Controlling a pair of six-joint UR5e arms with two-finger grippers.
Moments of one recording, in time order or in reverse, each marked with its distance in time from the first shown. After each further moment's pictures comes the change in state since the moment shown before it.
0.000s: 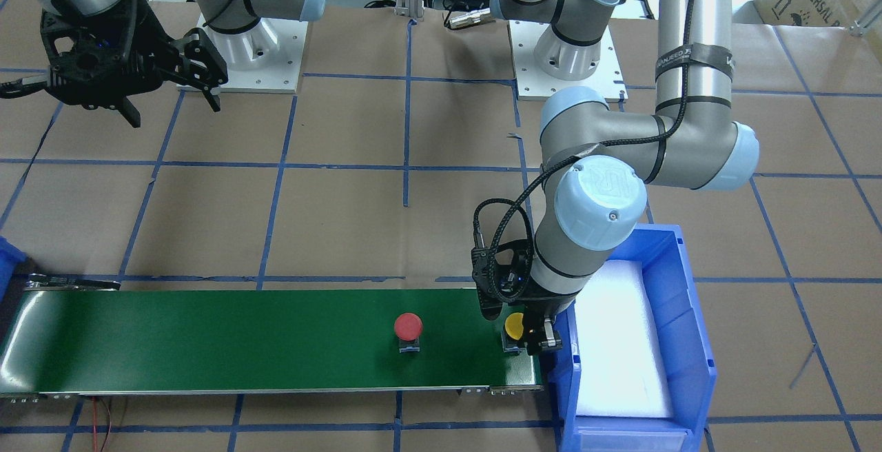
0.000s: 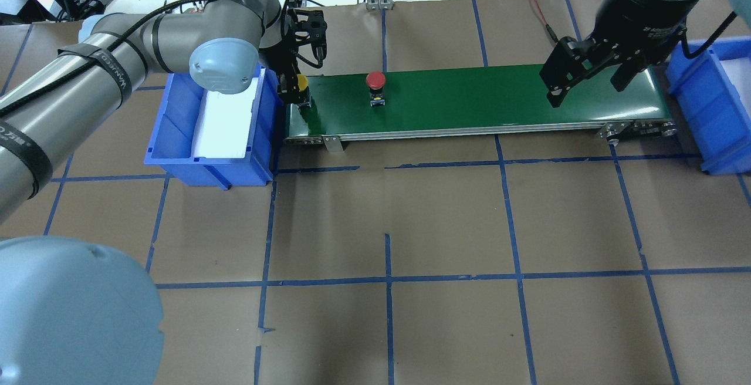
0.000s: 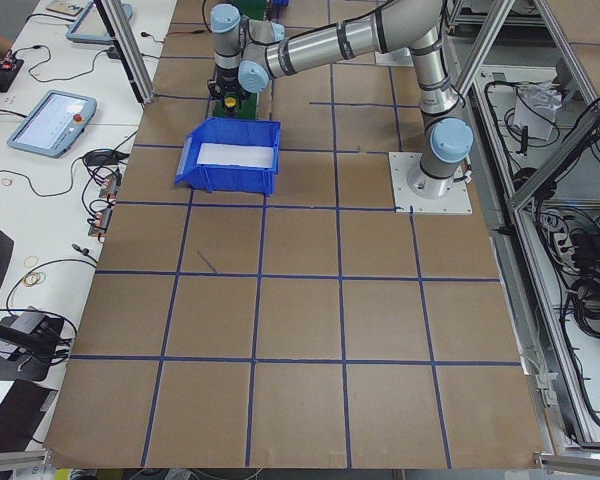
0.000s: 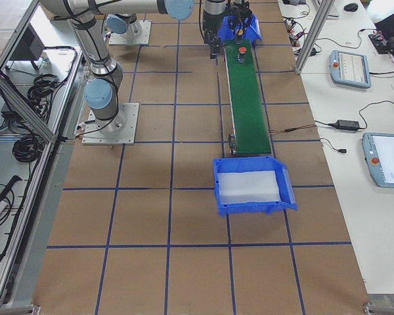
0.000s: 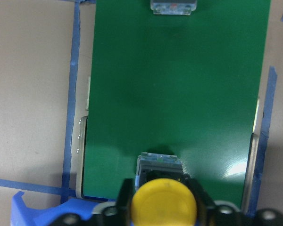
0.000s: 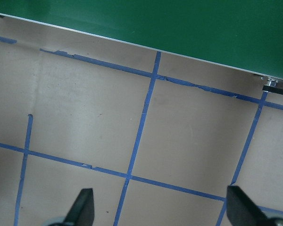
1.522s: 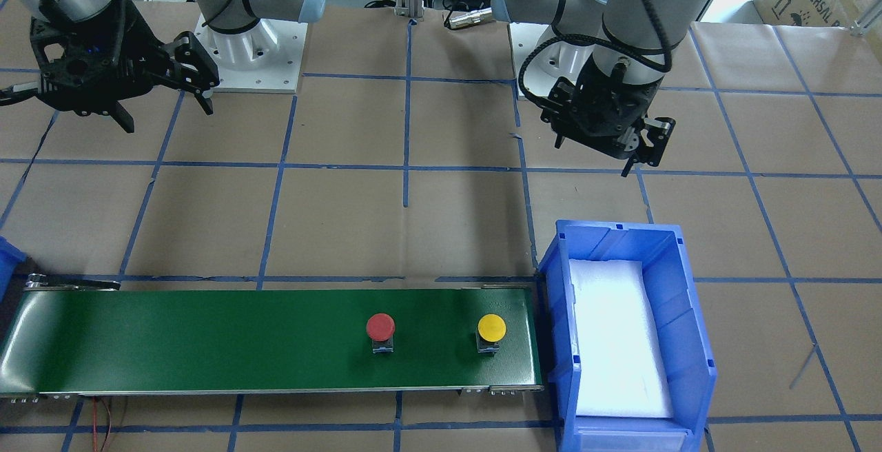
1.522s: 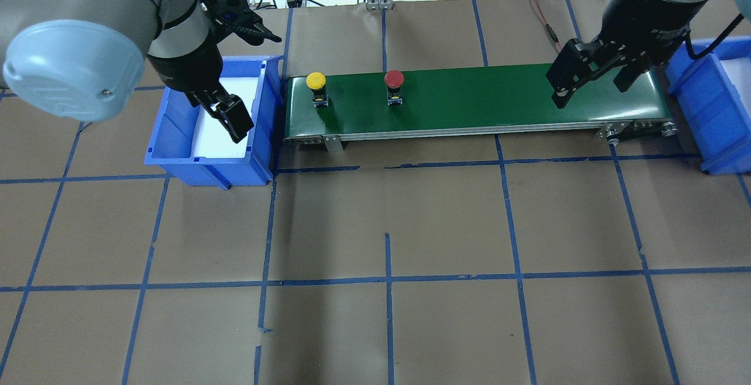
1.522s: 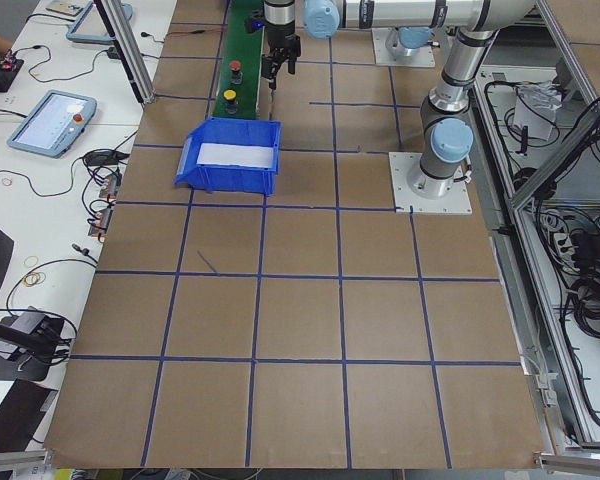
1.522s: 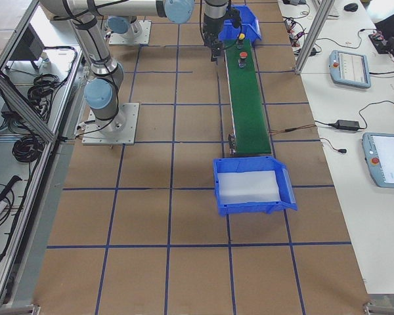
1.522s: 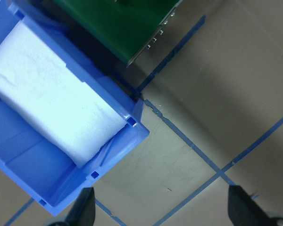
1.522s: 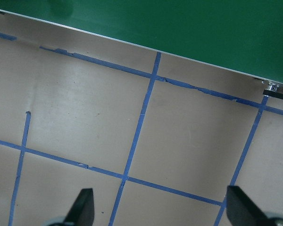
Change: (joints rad) left arm 0.066 0.453 -0.131 -0.431 0.143 -0.902; right arm -0.032 0.000 0.013 -0.011 0.013 -0.050
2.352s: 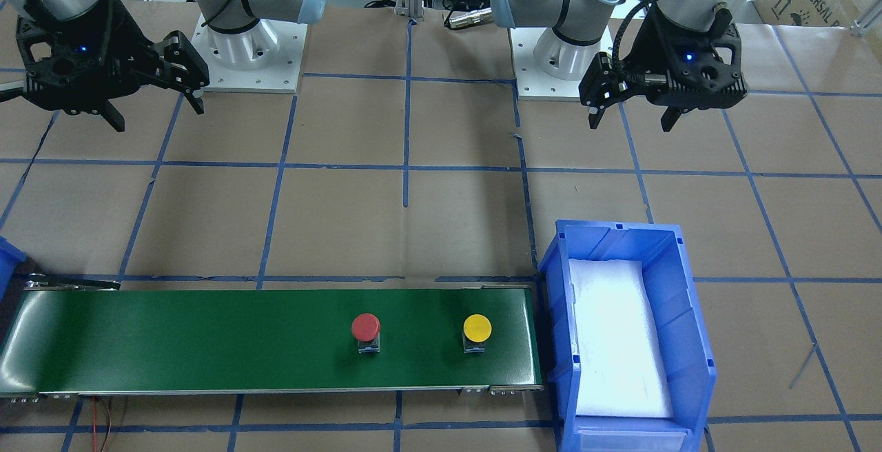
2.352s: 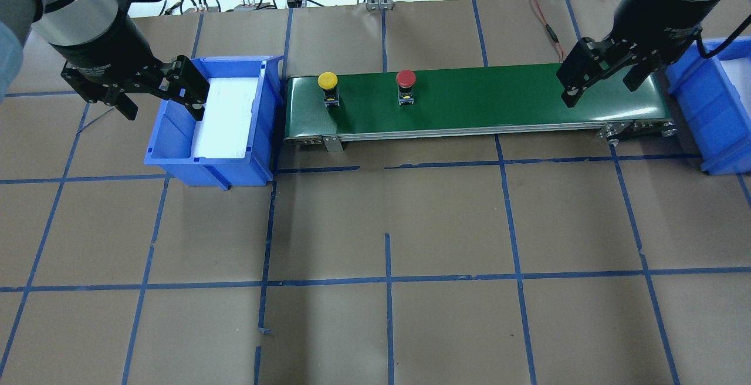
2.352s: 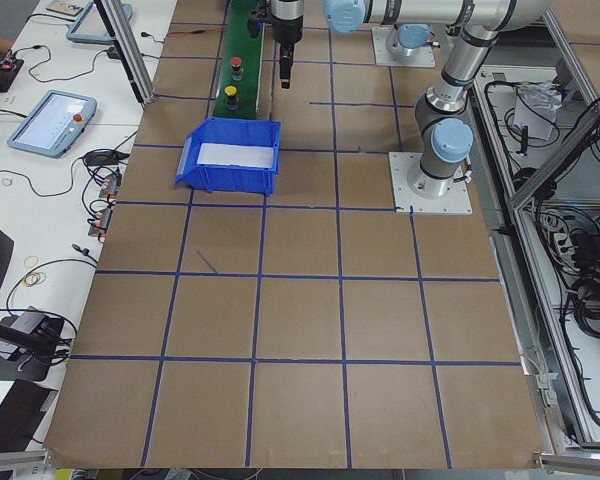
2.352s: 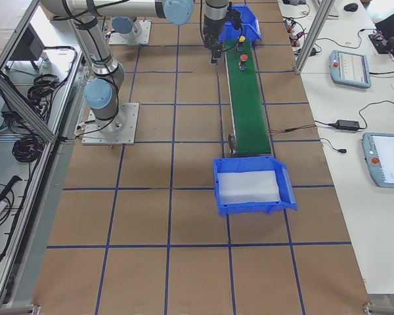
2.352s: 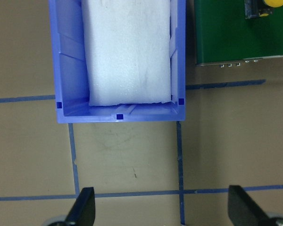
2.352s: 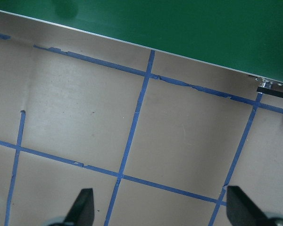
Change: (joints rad) left arm 0.080 0.095 0.019 -0.093 -0.073 -0.384; right arm -0.016 0.000 -0.001 0.008 -0.013 -0.012
